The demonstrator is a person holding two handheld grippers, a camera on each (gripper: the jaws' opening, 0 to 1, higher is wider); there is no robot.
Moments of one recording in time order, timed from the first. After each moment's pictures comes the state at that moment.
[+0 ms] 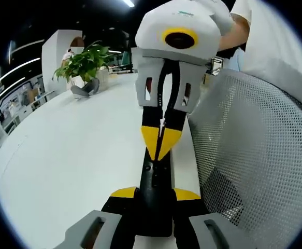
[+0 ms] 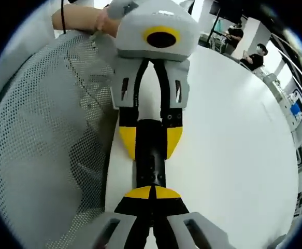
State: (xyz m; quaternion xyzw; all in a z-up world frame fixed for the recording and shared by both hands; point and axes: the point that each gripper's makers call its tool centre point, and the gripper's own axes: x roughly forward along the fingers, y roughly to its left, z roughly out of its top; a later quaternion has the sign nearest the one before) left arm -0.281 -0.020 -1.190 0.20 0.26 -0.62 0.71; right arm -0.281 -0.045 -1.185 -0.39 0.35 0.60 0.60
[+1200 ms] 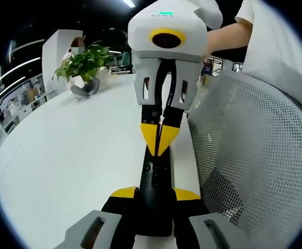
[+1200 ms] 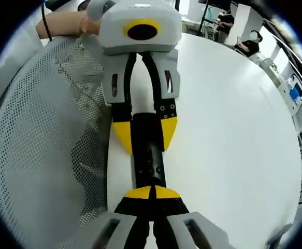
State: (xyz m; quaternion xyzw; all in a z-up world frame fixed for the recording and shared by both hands) left arm -0.281 -0.019 -1.191 0.20 0.26 -0.62 0.71; right arm -0.281 -0.053 -1.187 -0.40 0.39 0.58 0.59
